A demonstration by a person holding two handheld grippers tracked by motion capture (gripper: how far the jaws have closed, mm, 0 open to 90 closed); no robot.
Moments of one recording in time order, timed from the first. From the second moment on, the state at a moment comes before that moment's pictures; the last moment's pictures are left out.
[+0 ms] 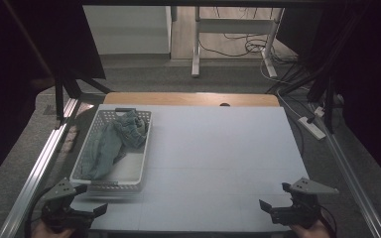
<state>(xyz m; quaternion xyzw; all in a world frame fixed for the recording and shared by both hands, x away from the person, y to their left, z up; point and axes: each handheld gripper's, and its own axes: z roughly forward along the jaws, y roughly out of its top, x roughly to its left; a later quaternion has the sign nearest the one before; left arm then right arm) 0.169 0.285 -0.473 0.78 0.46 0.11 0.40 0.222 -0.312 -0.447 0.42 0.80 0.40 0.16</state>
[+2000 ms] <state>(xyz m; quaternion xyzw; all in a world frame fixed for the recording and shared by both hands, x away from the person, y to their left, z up) 0.174 0.284 -0.465 0.79 0.42 0.11 0.43 0.224 -0.303 -0.450 0.40 0.83 0.37 0.15</state>
